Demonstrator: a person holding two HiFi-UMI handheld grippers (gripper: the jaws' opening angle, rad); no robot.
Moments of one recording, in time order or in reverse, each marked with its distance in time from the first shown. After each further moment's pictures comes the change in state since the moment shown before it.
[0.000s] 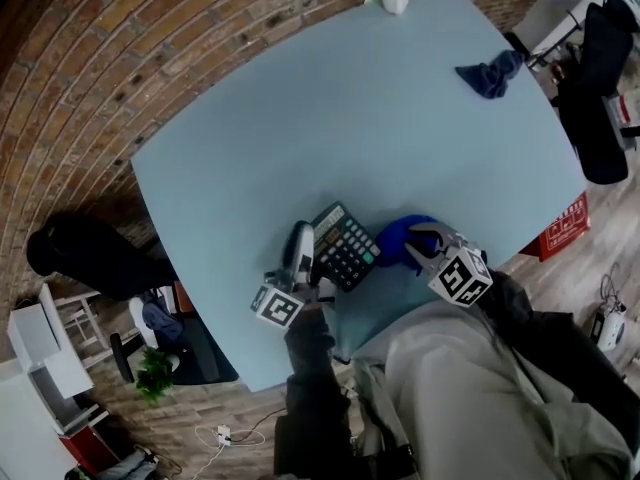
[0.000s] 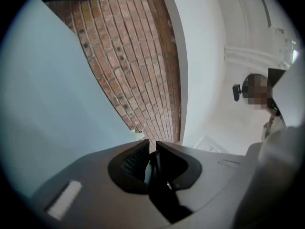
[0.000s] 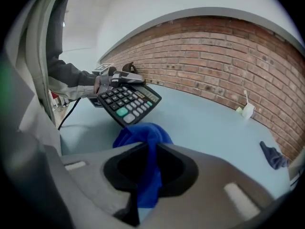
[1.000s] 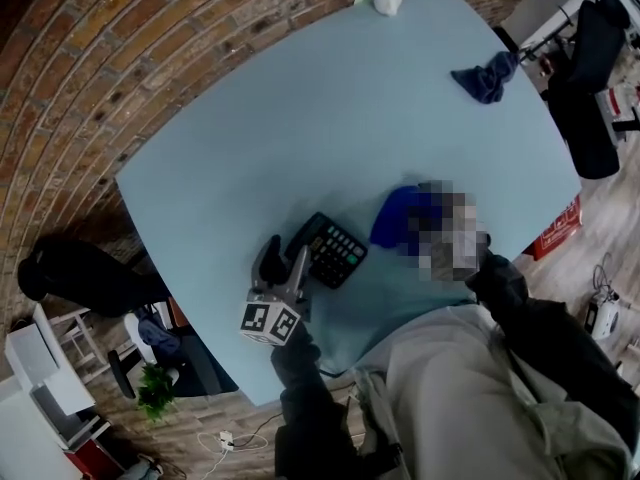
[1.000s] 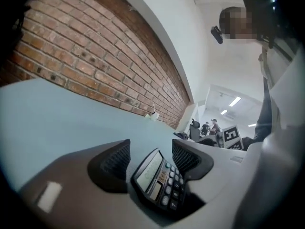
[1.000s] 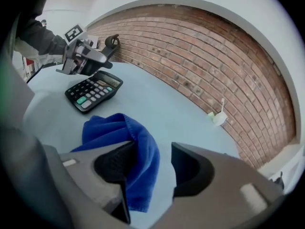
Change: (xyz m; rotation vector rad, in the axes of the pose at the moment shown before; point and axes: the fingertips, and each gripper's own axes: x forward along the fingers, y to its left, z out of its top) left arm 0.003 0.040 0.005 0.532 0.300 0.165; right arm 0.024 -0.111 -0.012 -0.130 0.198 -0.333
